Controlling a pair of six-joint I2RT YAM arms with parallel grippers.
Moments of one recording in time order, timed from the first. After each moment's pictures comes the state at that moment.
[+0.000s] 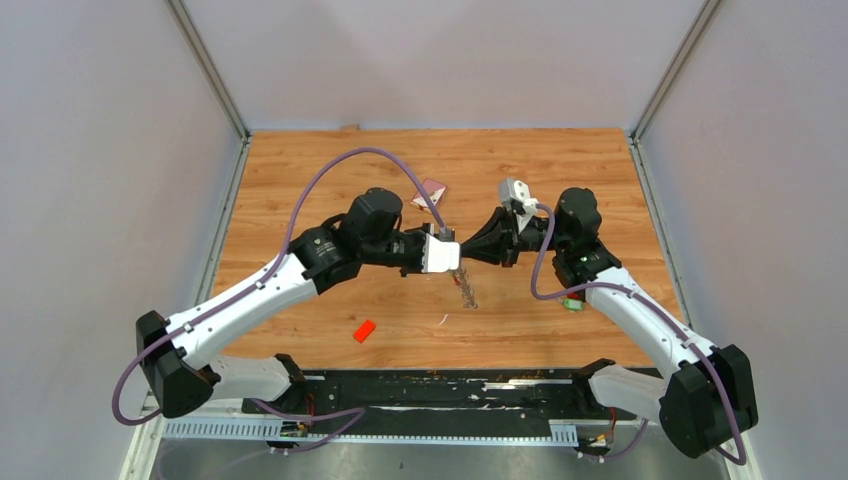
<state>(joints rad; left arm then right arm) -0.90 1.24 1.19 -0.47 0.45 0.74 0.42 1.14 0.78 0.39 -1.18 0.07</state>
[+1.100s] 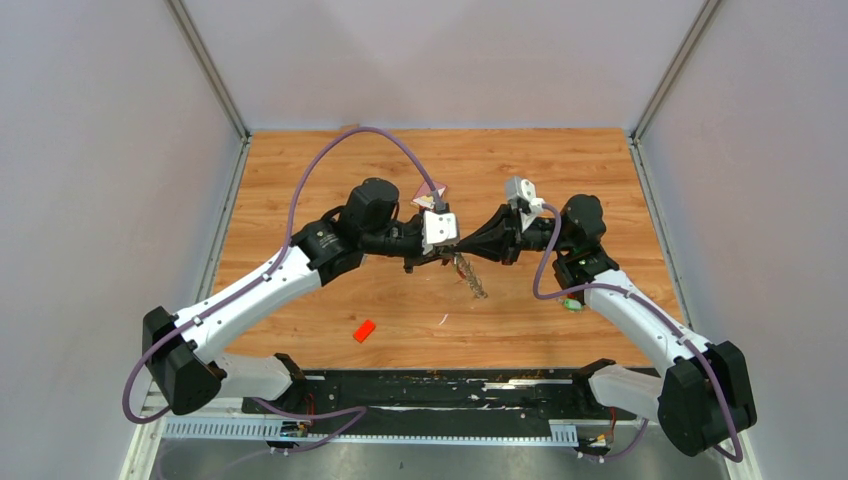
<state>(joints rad) -0.83 1.27 1.19 -0.38 0.55 0.48 0.41 1.14 0.73 0.59 -1.15 0.19</state>
